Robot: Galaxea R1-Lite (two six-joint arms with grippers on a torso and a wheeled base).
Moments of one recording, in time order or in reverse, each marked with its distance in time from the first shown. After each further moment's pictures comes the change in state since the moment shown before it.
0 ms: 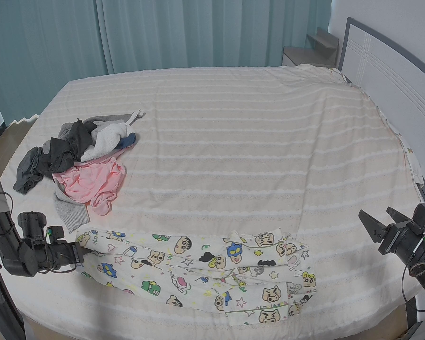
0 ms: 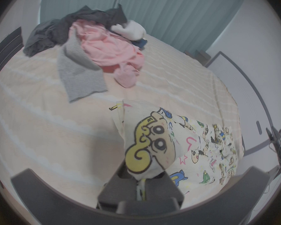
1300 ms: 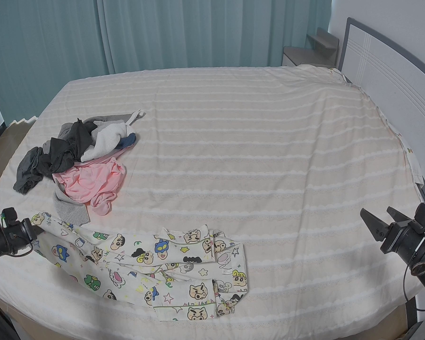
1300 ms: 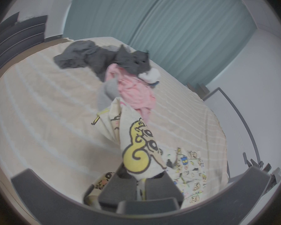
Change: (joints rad) left arm 0.365 -0.268 -0.089 0.266 -0.307 -0.049; right arm -0.018 -0.013 0.000 0.003 0.030 0.029
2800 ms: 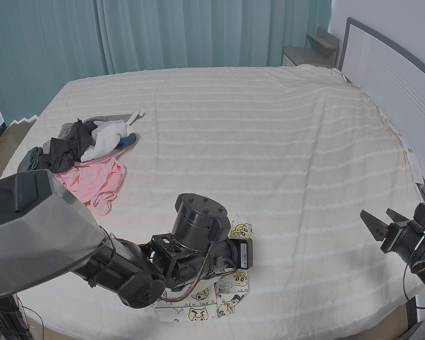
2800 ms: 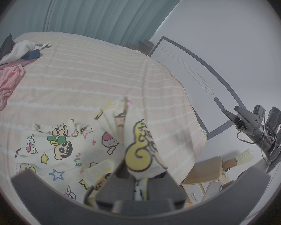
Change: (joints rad) left arm -1.475 0.202 -0.426 0.044 0.831 -0.396; right arm -0.053 0.020 0.000 0.007 0.057 0.008
